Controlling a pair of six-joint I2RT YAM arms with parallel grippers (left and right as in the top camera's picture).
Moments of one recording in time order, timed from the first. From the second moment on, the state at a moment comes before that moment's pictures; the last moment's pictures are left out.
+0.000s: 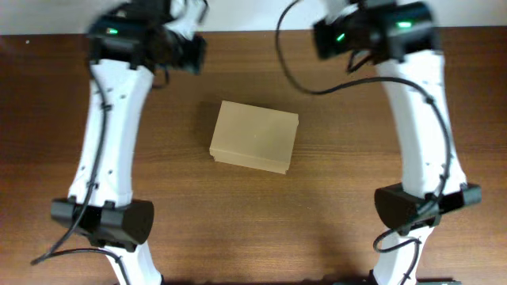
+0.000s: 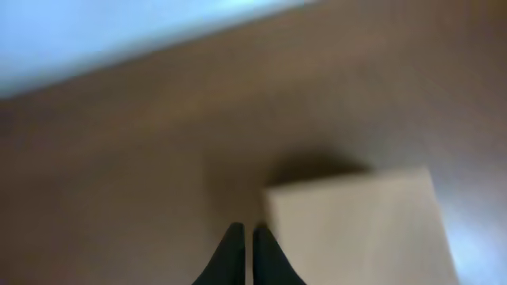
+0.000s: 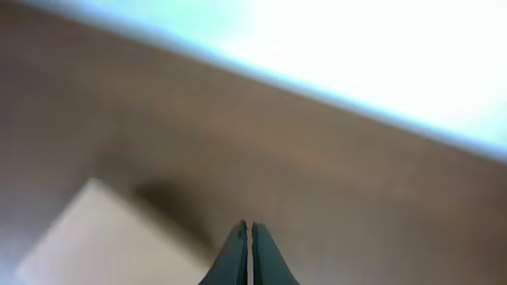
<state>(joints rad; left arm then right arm) -0.19 1.98 2.37 -1.29 0.14 0.11 0.24 2.07 2.59 -1.32 -0.06 -0.10</state>
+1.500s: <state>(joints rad) -0.06 1.98 2.73 -1.16 0.03 0.11 0.18 1.95 3.13 -1.33 -0.03 -0.10</state>
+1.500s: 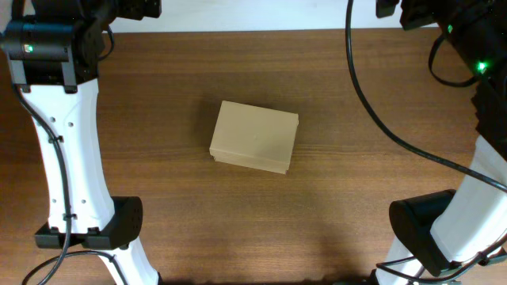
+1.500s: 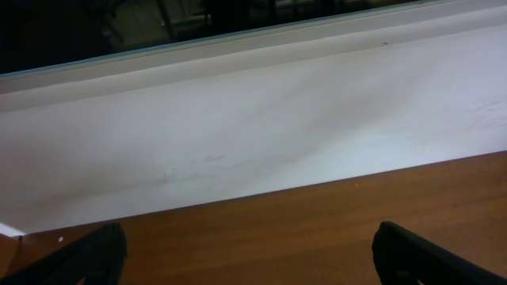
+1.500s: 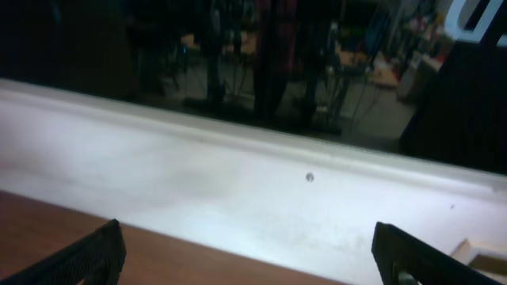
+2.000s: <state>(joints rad) -0.06 1.98 2.73 -1.16 0.03 0.11 0.18 1.95 3.13 -1.55 -0.03 -0.10</state>
